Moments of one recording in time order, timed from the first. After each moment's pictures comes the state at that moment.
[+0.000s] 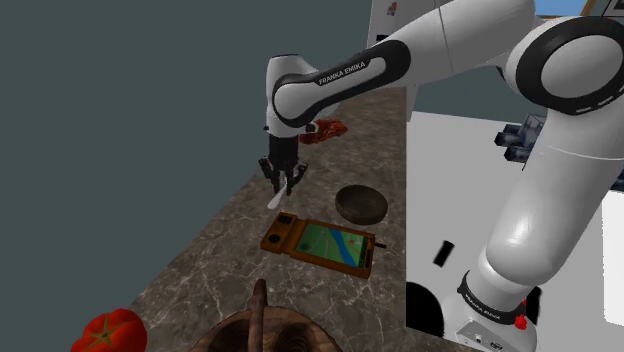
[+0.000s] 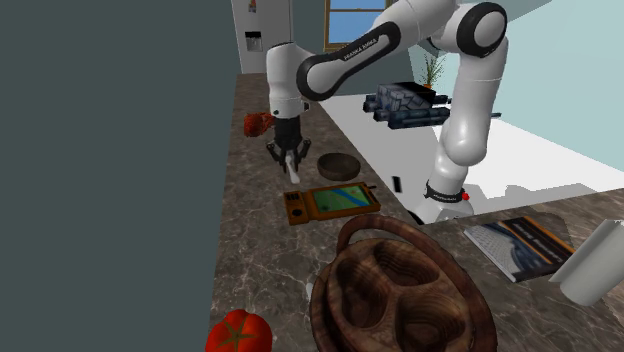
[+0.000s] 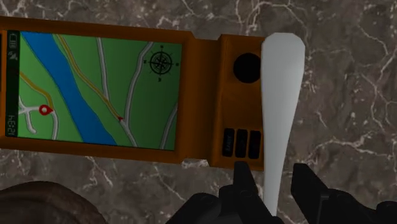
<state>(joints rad) -0.13 0.08 0.42 -1.98 0.13 2.03 1.33</state>
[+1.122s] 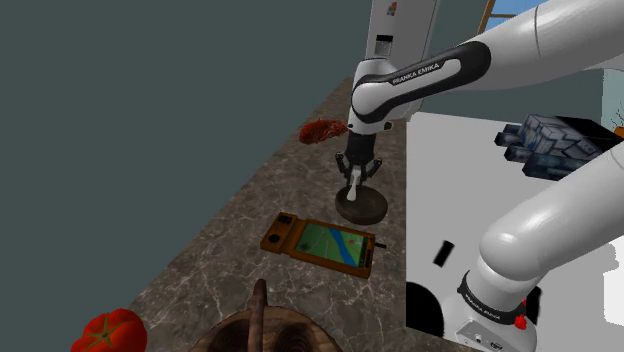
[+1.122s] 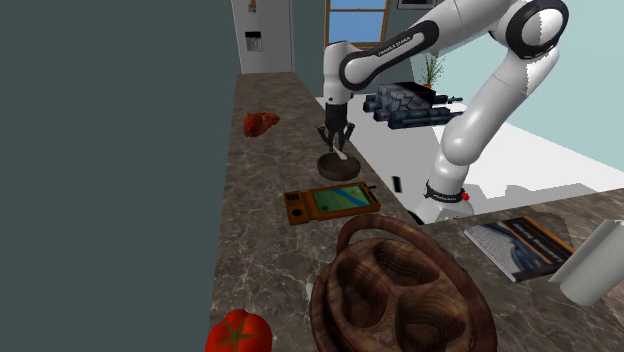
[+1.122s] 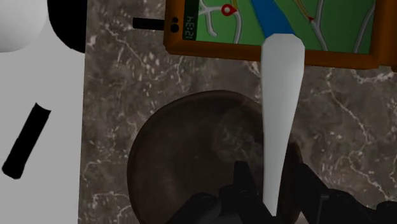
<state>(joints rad) -0.27 -0.36 0.20 -2.46 0.22 2.03 0.91</state>
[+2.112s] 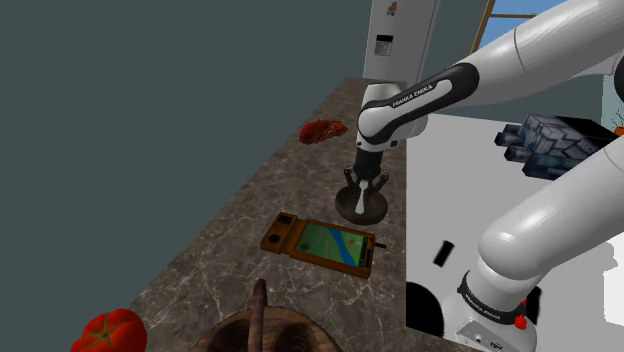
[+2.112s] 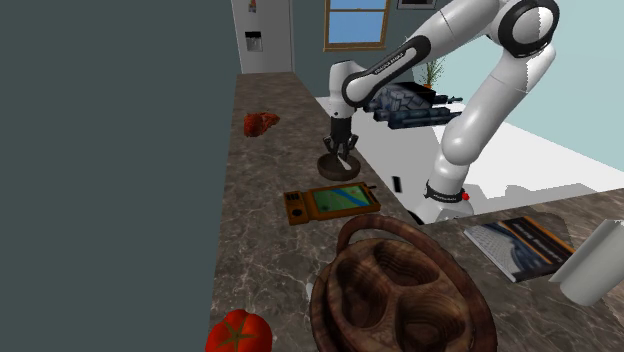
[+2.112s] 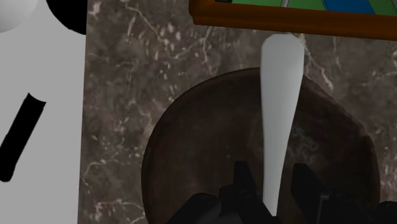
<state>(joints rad) -0.29 -0.32 0.17 -2.59 0.22 2.18 0.83</state>
